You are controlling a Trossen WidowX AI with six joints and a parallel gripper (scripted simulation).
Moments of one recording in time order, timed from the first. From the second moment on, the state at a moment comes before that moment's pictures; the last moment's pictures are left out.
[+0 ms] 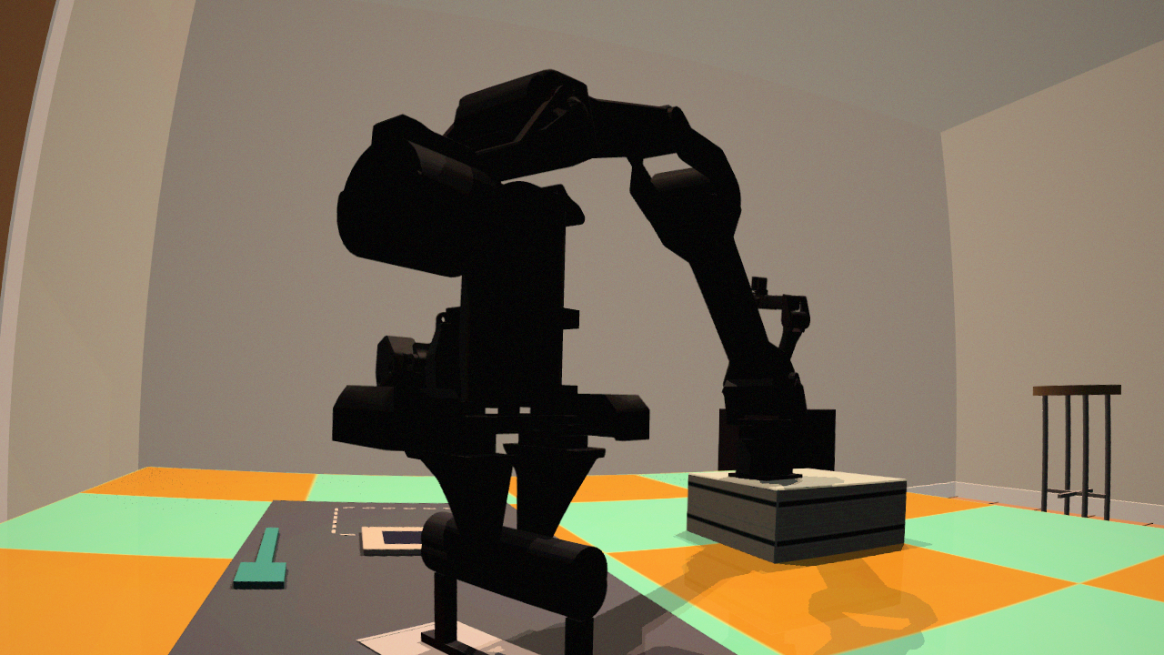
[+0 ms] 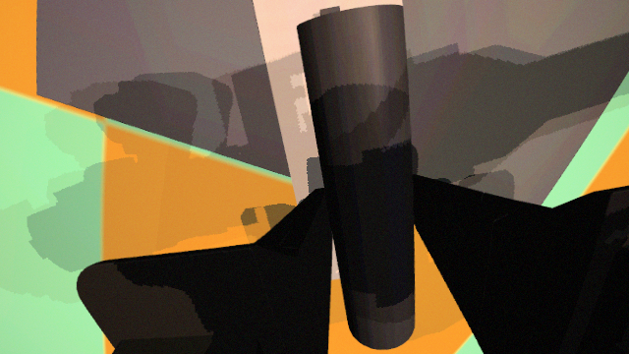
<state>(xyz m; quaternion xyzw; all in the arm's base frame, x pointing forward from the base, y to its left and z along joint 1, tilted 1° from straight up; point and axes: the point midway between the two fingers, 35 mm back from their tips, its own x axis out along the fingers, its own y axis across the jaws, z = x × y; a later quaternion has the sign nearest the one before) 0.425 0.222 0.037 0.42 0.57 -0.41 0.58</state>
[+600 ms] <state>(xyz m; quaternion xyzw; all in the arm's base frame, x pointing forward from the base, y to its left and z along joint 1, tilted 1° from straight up) 0.425 0.222 0.037 0.48 0.52 -0.46 0.53</state>
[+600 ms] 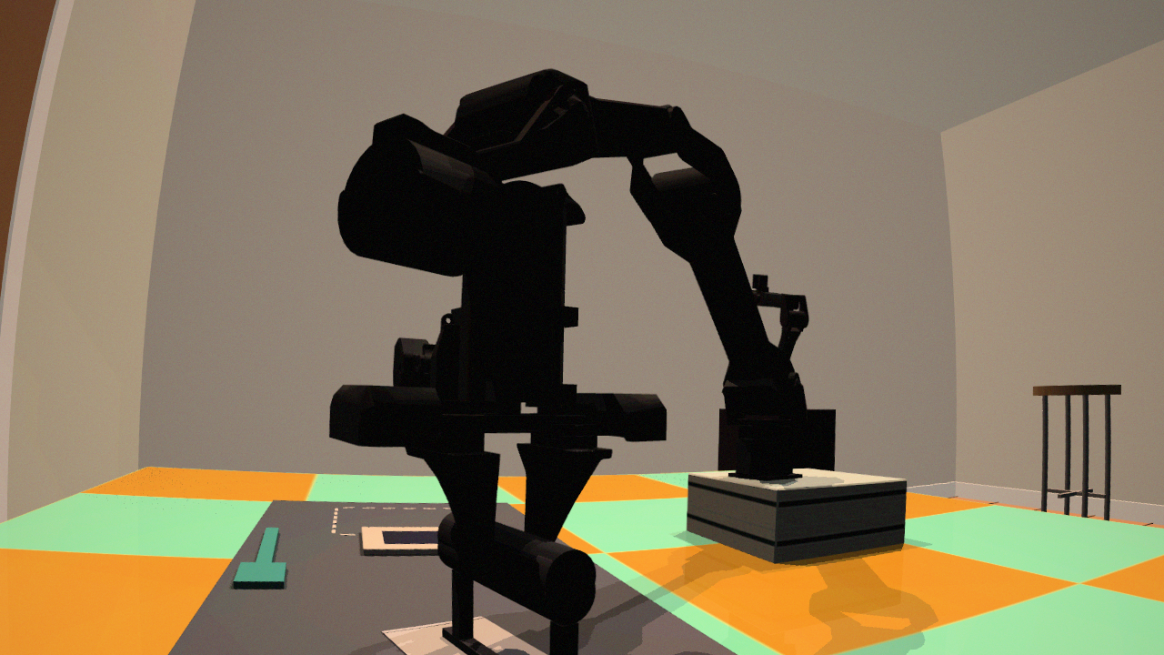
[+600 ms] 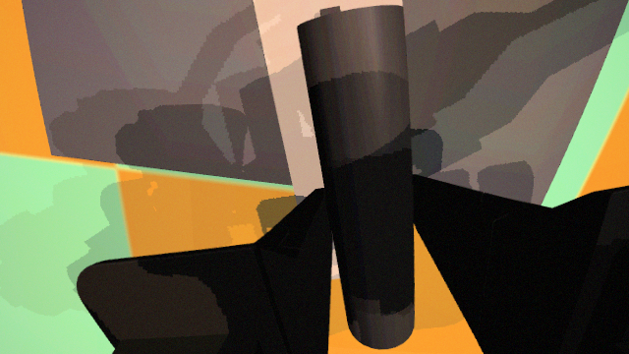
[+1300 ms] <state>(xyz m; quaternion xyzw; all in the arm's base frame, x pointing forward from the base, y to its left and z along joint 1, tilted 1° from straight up) 0.426 0.222 0.037 0.55 0.45 -0.53 0.46</state>
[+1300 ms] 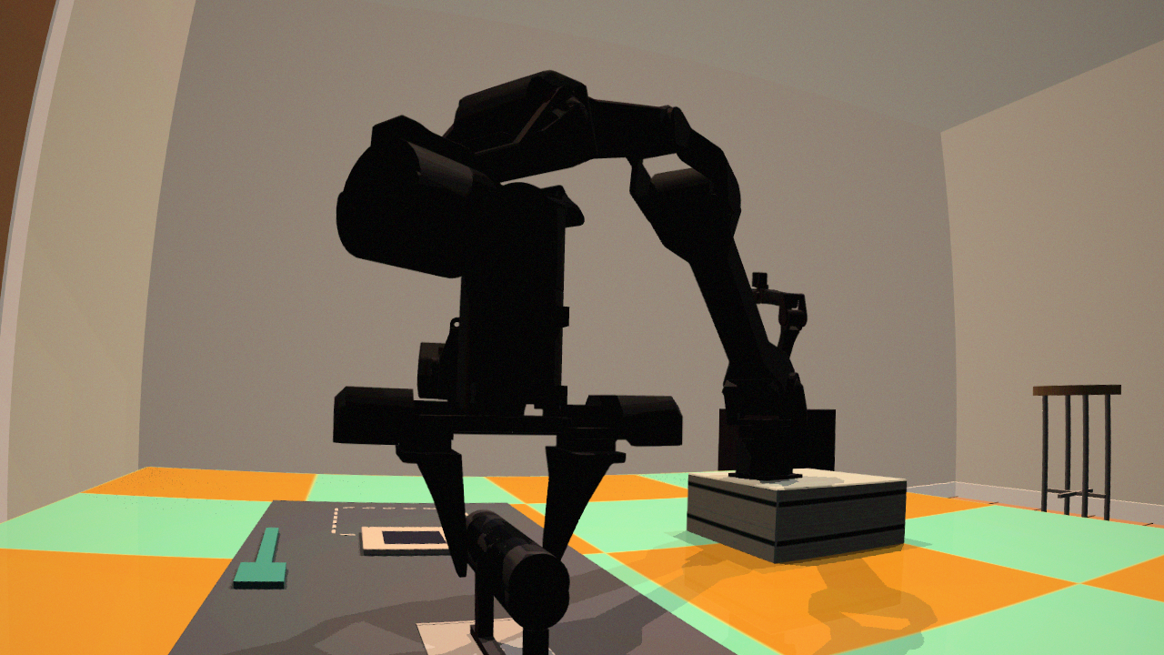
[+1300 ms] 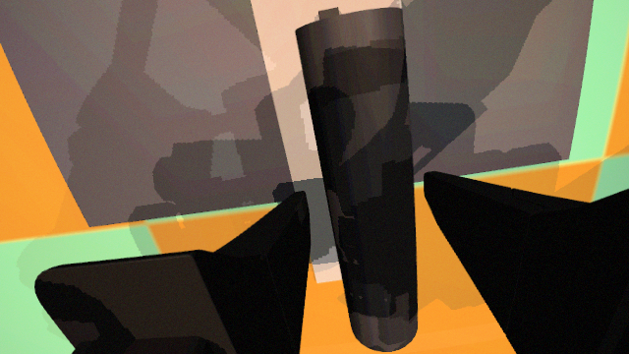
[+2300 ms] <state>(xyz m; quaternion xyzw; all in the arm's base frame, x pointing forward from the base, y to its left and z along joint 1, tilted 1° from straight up) 0.423 0.221 0.084 0.56 0.45 -0.53 0.46</state>
